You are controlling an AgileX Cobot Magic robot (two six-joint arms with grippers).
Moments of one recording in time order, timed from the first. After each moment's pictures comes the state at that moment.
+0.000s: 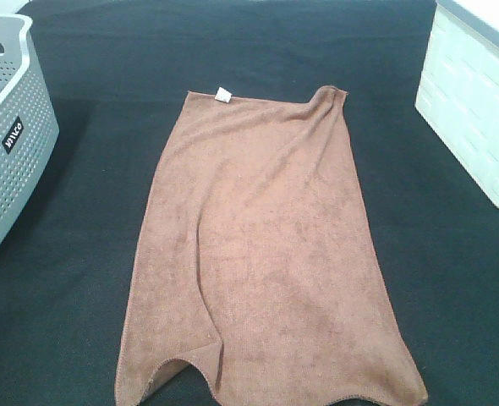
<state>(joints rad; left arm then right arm) -0.04 0.67 -0.53 -0.01 1.00 -0.06 0.15 0.51 -0.53 0.07 1.00 -0.09</state>
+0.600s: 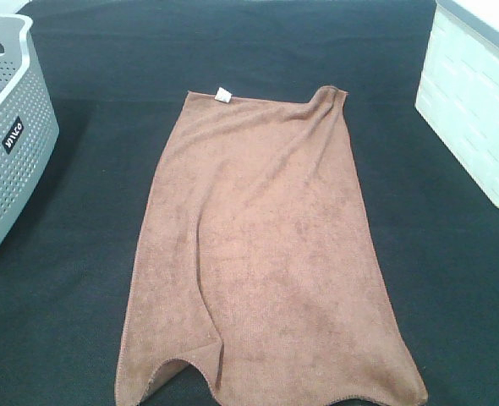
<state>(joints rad) -0.04 0.21 -0.51 -0.01 1.03 -0.05 0.15 0.23 -0.50 0.07 1.05 -0.09</state>
